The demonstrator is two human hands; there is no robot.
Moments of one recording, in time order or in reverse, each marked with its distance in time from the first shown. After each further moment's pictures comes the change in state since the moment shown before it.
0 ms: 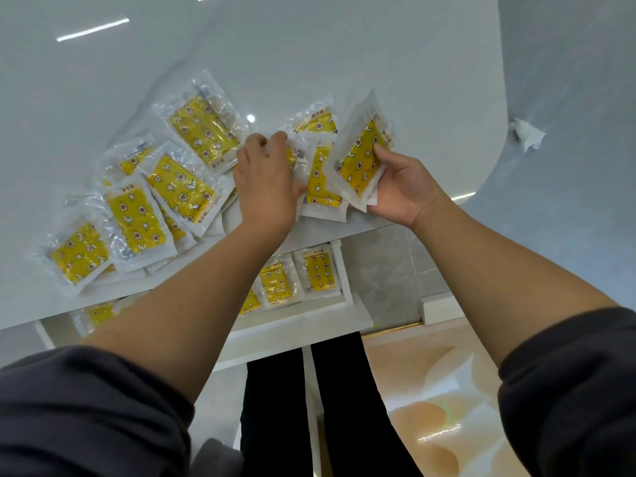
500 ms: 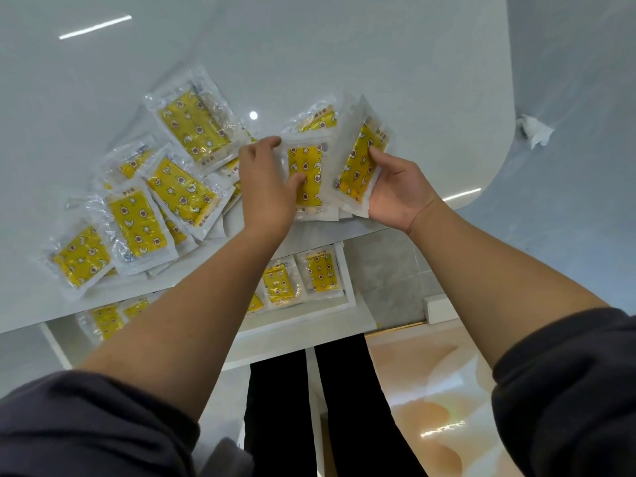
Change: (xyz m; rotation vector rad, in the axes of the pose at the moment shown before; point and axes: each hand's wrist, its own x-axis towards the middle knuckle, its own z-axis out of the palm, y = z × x) left_hand 0.002 0.001 0.000 -0.480 -0.019 -0.202; right_hand 0.006 0.008 0.006 0.075 -0.111 0.020
